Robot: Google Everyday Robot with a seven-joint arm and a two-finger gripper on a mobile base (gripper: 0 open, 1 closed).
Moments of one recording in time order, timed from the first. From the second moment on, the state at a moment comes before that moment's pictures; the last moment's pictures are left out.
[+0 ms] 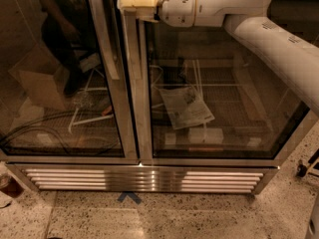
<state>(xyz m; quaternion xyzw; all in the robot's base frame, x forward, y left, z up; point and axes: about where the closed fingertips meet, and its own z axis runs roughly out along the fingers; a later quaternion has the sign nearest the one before) 0.627 0.061 1.059 -0.65 -0.24 -0.32 0.64</state>
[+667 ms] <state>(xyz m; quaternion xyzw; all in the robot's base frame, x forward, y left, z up) 0.628 0.057 1.062 -0.65 -0.23 -0.32 0.65</state>
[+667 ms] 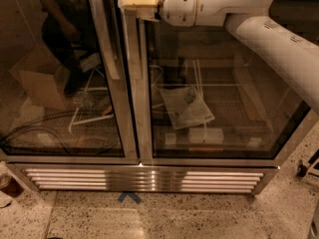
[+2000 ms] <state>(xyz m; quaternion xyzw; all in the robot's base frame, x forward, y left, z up) 0.627 0.057 1.064 -0.65 -0.23 -0.32 0.65</state>
